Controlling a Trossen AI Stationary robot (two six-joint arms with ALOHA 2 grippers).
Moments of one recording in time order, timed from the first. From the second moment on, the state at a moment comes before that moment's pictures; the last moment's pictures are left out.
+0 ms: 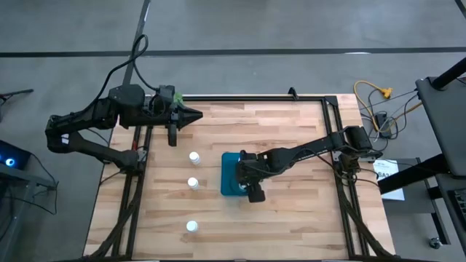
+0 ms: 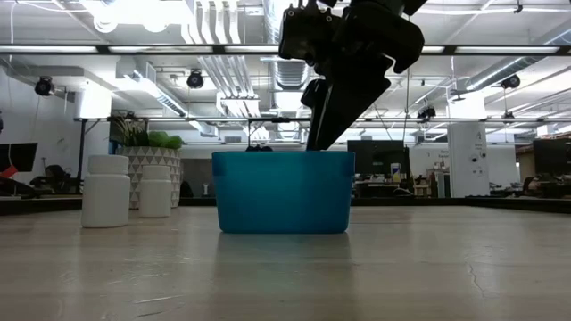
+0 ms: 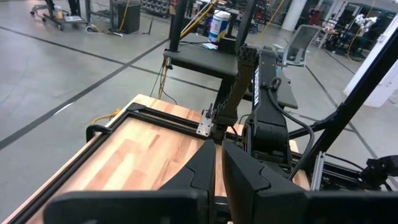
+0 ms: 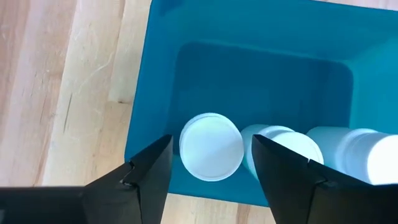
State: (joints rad) left arm 0.05 1.05 1.45 -0.56 -0.10 -0.26; right arm 0.18 1.88 1.38 -0.62 -0.03 0.07
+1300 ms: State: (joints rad) left arm 0.05 0.83 1.45 -0.51 0.24 -0.39; right arm 0.07 1.88 1.94 -0.75 0.25 0.16
